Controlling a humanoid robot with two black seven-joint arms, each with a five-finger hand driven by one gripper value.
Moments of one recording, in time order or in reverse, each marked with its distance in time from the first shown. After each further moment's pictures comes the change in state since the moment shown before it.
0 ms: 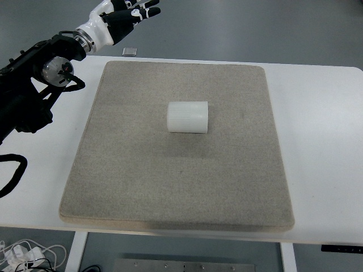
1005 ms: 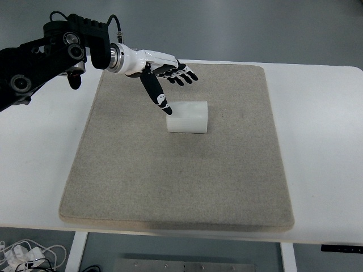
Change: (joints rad) left arm -0.136 0.115 0.292 -0.377 0.632 -0.192 0.320; right arm 0.000 0.000 0.000 -0.001 0.000 0.000 0.000
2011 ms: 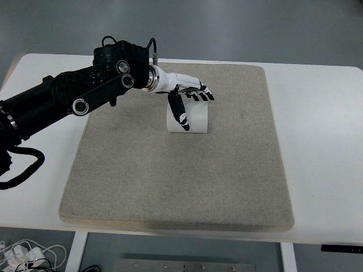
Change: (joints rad) left arm 0.011 -0.235 0.040 0.183 0.196 0.055 -0.019; right arm 0.000 0.000 0.000 0.000 0.000 0.000 0.000
